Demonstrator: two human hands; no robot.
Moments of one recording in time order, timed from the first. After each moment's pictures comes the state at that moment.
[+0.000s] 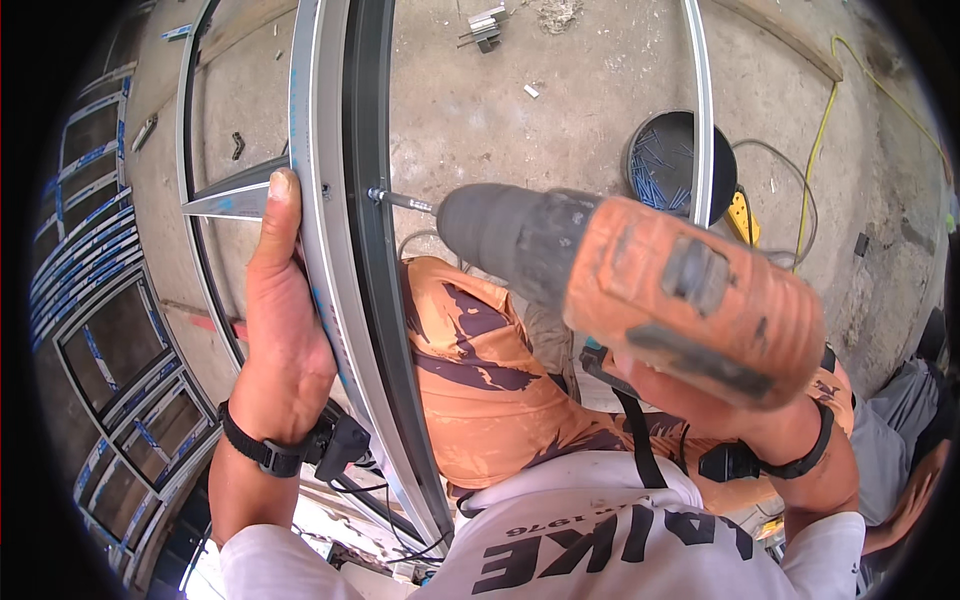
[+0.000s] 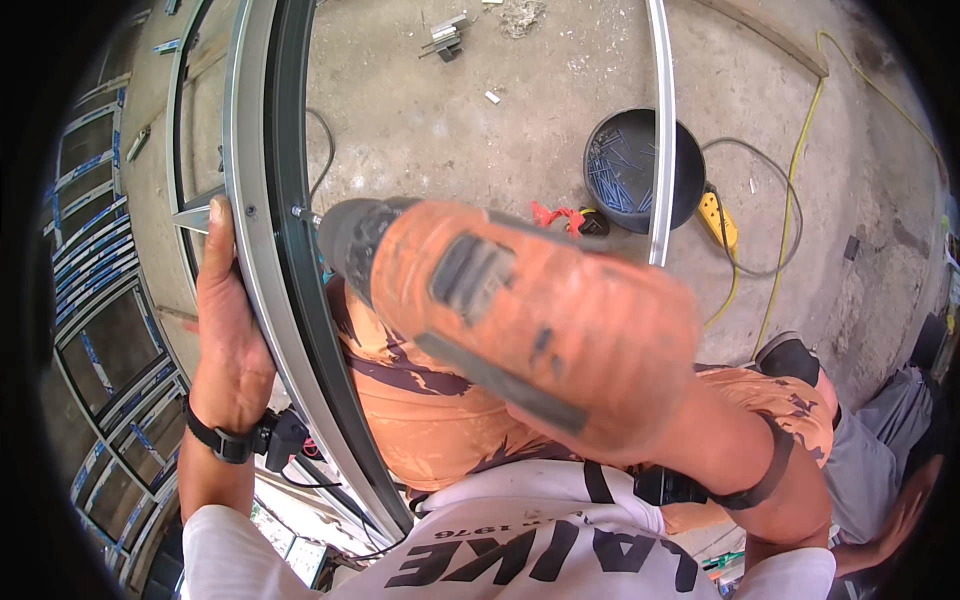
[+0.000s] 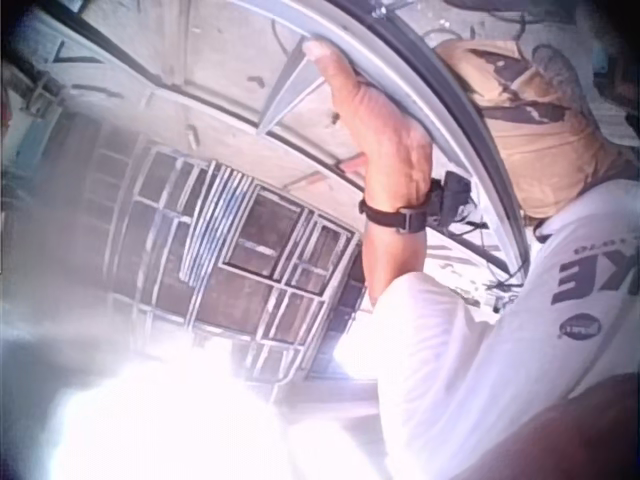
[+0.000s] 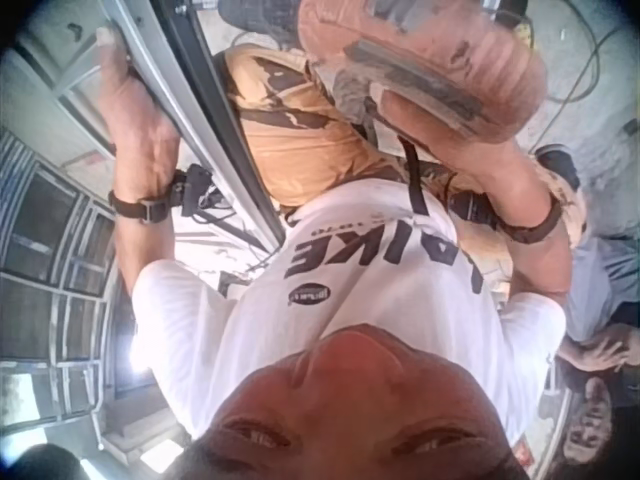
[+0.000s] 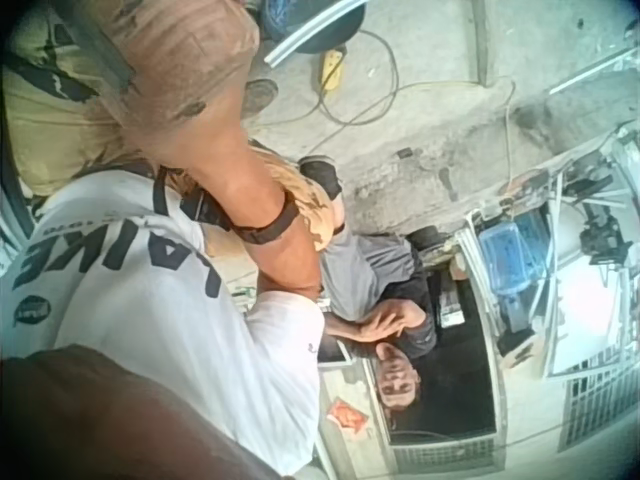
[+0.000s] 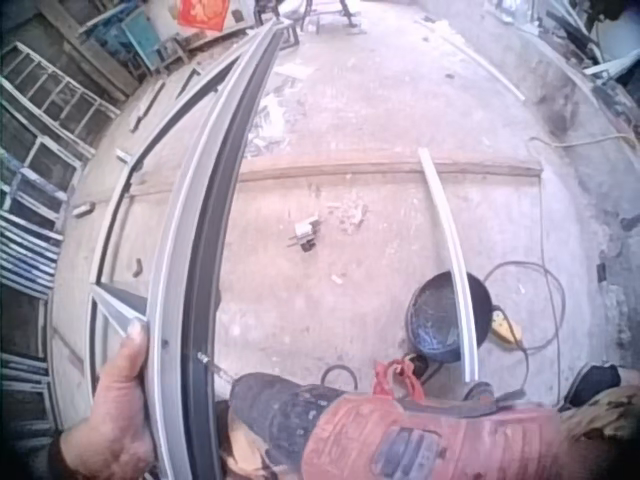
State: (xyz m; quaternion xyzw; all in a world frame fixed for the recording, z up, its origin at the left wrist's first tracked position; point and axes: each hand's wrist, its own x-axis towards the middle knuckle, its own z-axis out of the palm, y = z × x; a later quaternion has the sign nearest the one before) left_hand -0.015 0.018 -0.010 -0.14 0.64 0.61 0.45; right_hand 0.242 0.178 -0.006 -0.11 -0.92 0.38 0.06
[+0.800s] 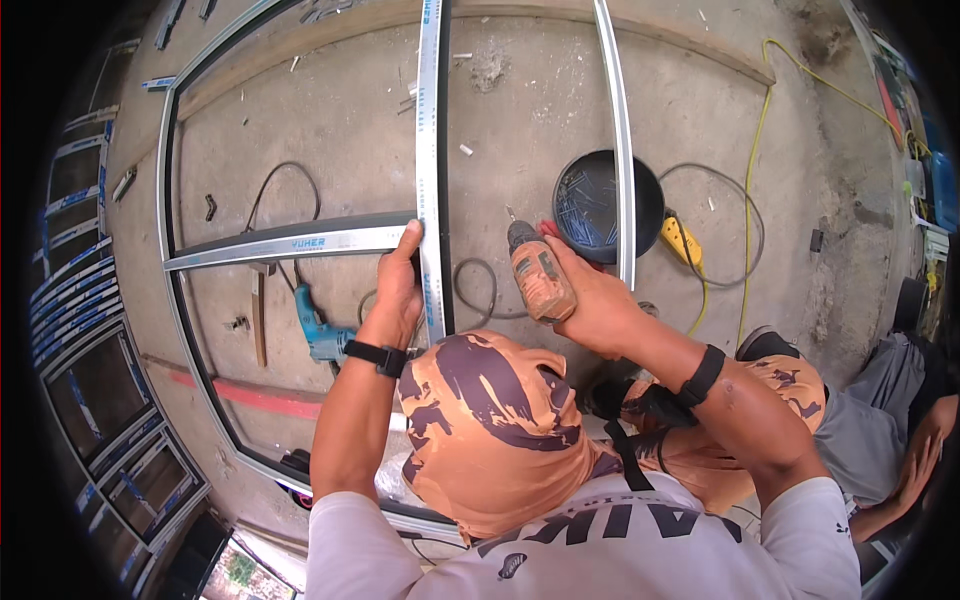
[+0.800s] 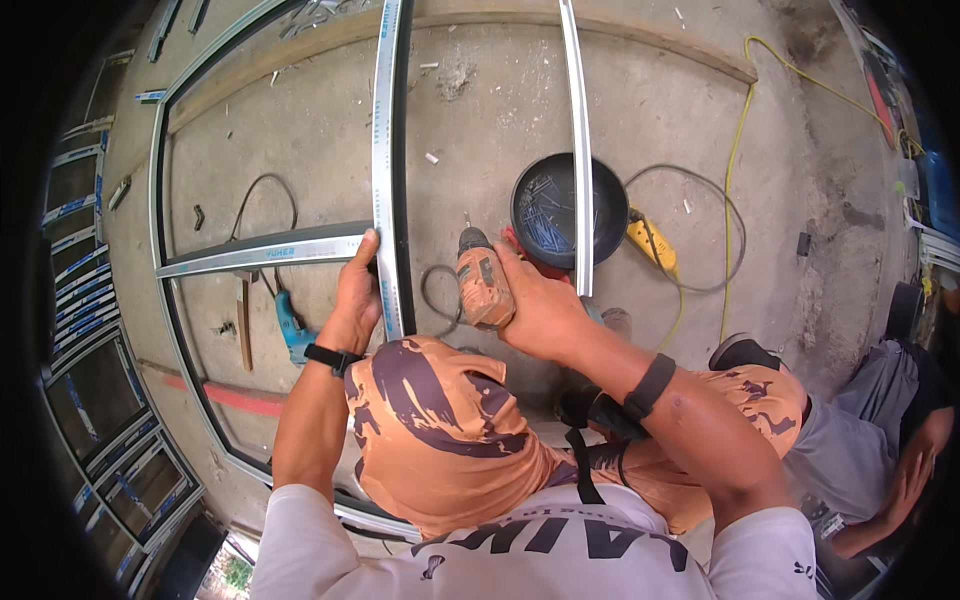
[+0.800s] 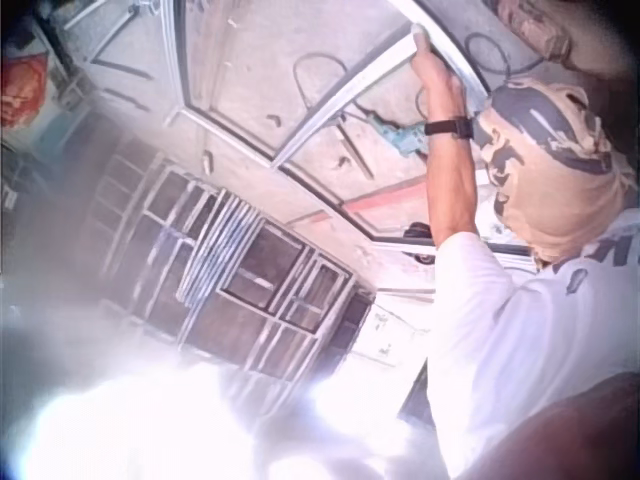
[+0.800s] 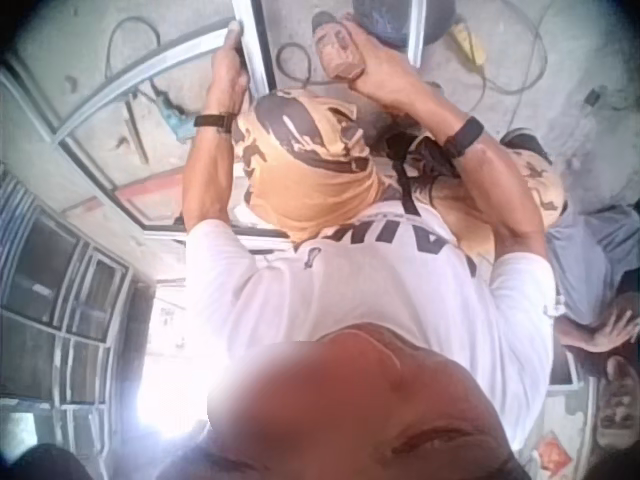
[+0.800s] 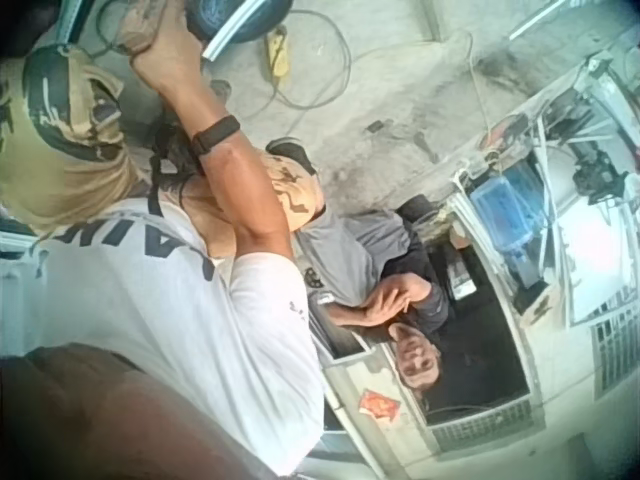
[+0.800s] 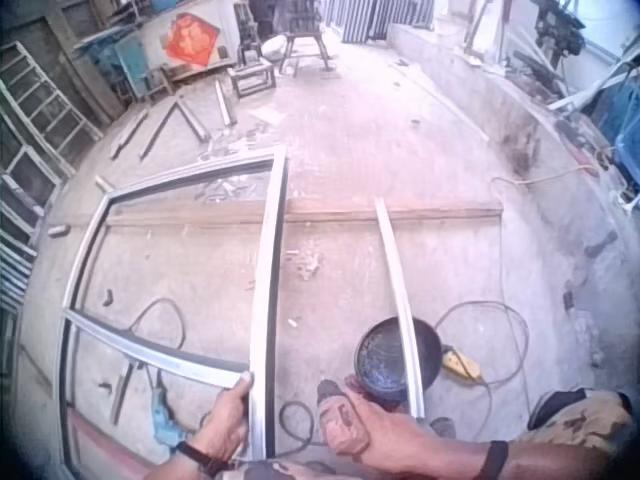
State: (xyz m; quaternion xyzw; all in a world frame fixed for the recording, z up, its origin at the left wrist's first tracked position) left_hand 0.032 0.029 -0.226 -0.19 0.57 0.63 0.49; right_hand 0.253 0.176 -0.131 -0.33 -0.80 0.46 -0.18
